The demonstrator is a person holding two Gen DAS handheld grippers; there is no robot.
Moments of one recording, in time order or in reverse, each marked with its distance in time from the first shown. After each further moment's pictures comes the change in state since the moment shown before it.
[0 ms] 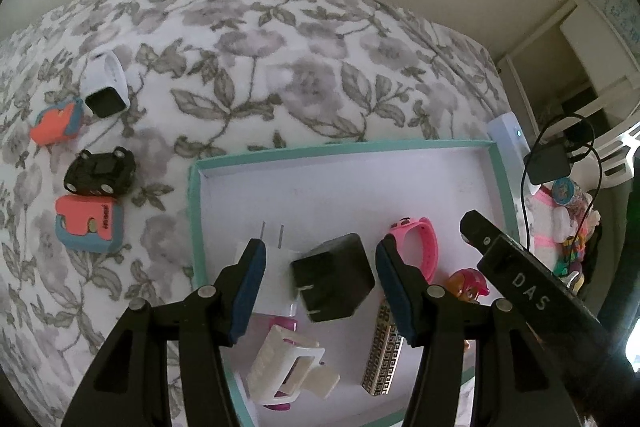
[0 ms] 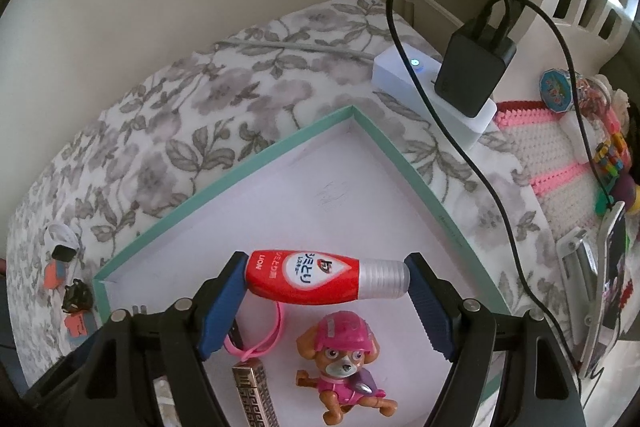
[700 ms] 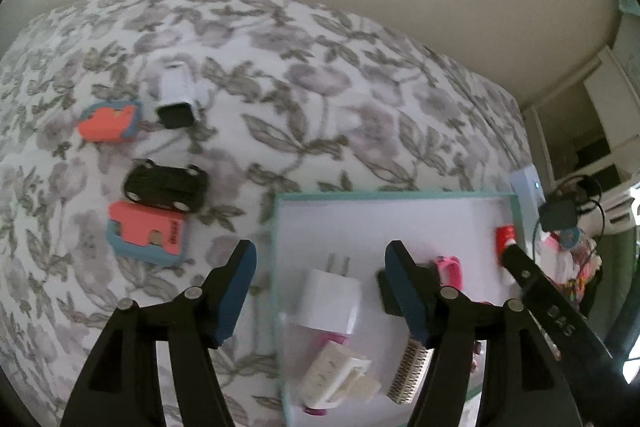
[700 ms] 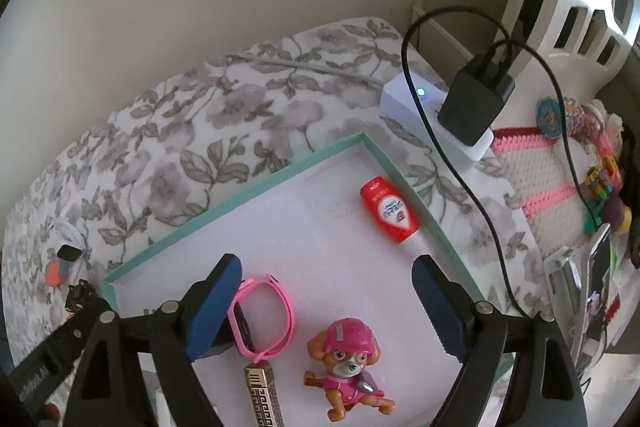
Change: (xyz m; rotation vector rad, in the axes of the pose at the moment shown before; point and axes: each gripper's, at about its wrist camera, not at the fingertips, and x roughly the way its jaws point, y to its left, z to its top) left arm -0.027 0.048 0.014 -0.121 -0.078 0.055; right arm -0.020 0.012 0.008 -0.047 -0.049 -0.019
